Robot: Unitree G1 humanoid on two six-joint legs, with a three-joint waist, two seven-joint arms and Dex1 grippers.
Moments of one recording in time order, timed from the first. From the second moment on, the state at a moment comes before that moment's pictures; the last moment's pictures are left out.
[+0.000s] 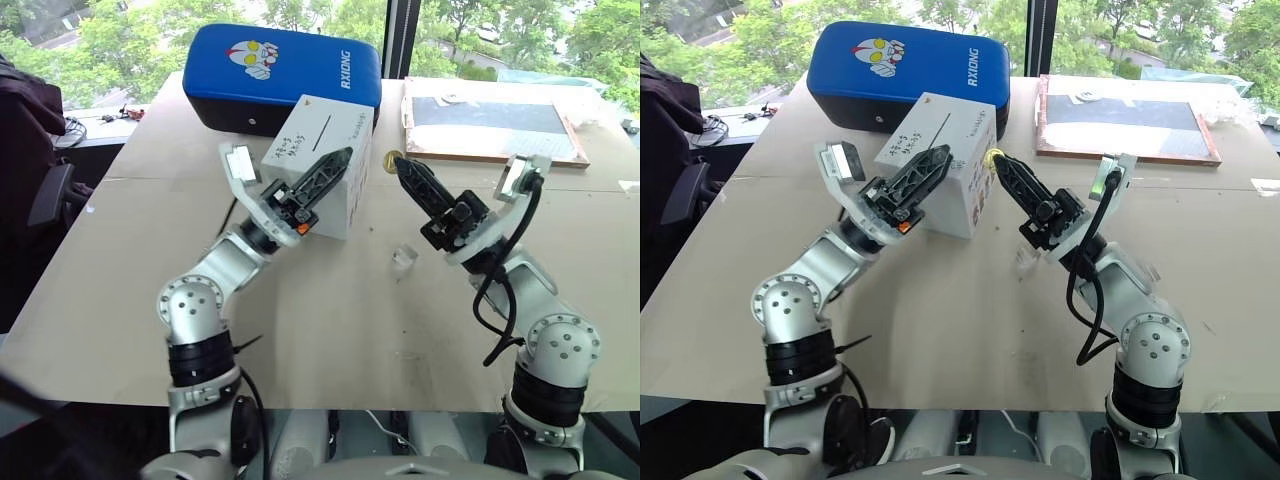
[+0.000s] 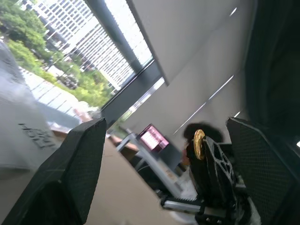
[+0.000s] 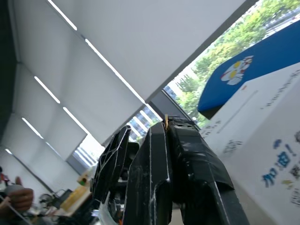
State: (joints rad) left arm -0.46 0.10 0.30 -0.26 -1.37 0.89 -0.36; right arm -0.35 -0.04 -0.15 -0.57 1.27 0.78 0.07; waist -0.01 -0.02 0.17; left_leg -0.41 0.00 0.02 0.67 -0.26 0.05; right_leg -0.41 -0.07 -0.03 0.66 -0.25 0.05
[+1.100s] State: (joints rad) left arm -0.38 0.12 0.16 -0.30 -1.63 0.82 -0.28; right arm -0.34 -0.15 -0.03 -0.58 1.45 0.70 0.02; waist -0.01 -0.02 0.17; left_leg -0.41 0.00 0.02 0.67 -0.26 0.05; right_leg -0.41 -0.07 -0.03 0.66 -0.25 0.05
